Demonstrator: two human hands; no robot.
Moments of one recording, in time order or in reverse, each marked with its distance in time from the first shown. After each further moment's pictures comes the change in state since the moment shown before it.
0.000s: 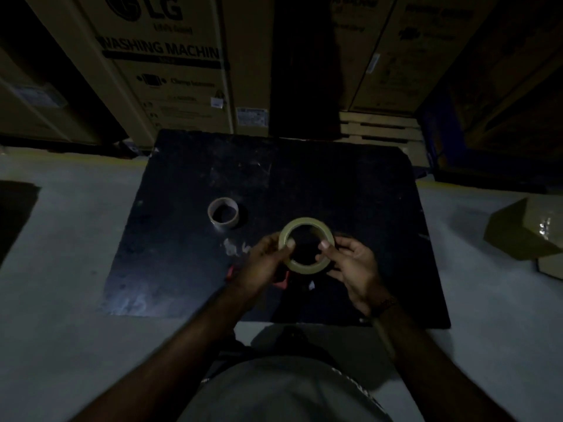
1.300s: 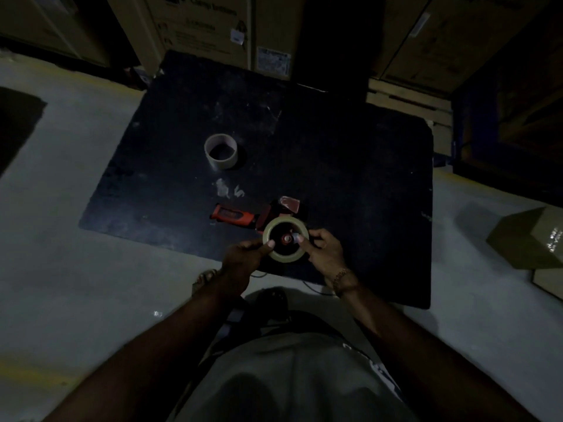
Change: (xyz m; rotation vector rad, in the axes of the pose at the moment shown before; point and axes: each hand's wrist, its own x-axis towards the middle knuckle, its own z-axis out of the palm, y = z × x) left_hand -0.023 -0.129 0.013 -0.094 0.410 -0.158; right_hand 0.066 0.129 -0.045 -0.448 -0.150 0.006
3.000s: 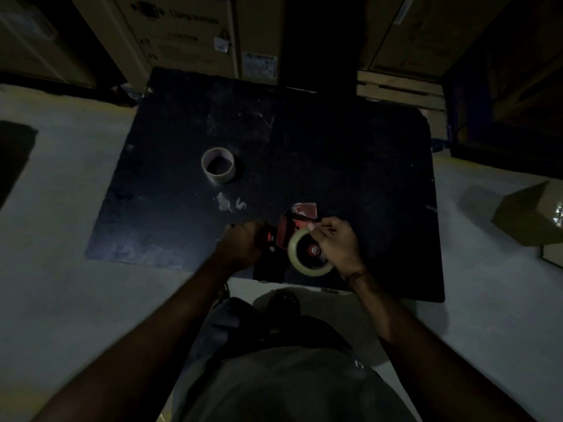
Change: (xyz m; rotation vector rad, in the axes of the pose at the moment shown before) left_hand 0.042 0.076 -0.033 1.301 -0.271 0.644; right_hand -0.002 -0.048 -0.002 -0.201 0.163 -0.125
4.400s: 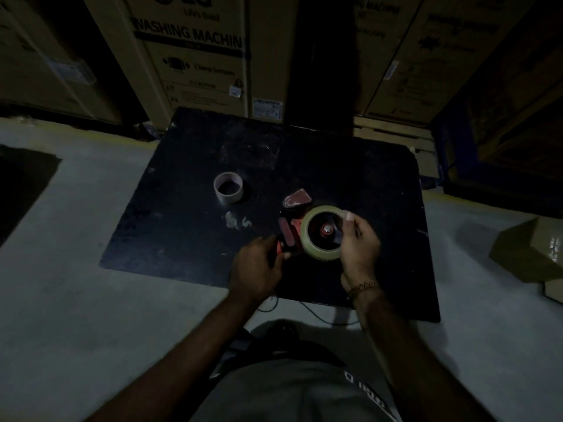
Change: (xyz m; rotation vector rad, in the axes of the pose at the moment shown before) left_hand -0.068 0.071 -0.009 -0.215 0.427 -0.037; right_hand -0.055 -0.064 -0.028 0.522 0.378 -0.043
